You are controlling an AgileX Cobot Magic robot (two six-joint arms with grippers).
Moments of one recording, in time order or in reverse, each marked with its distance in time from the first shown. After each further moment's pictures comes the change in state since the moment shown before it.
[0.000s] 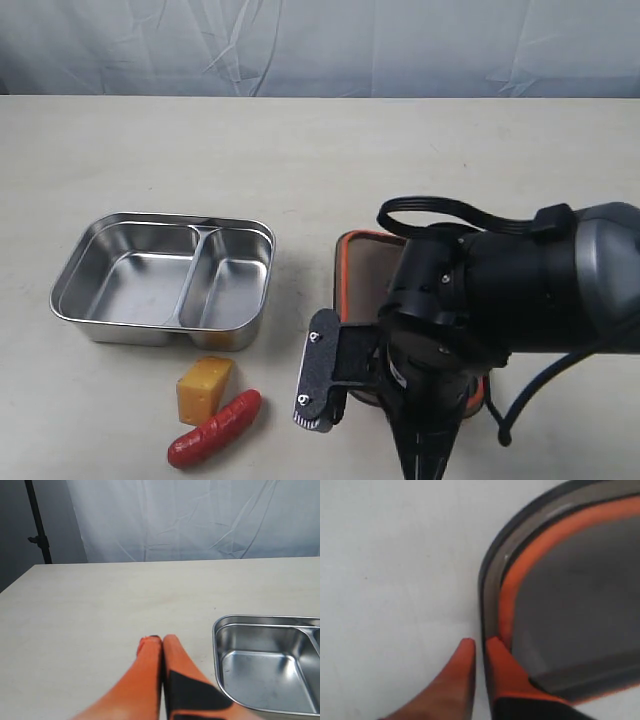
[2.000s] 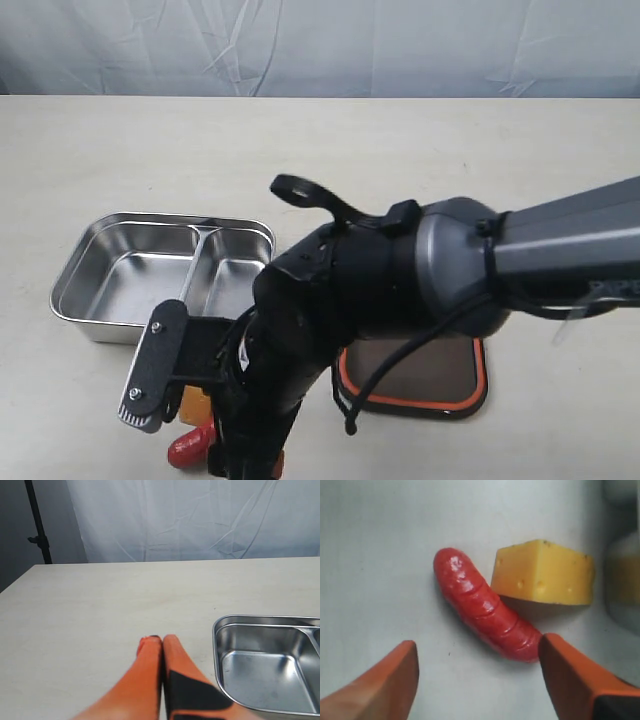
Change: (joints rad) left arm 0.000 0.000 0.000 0.000 0.000 0.000; right arm 0.088 0.169 -0.244 0.492 -0.253 -0.381
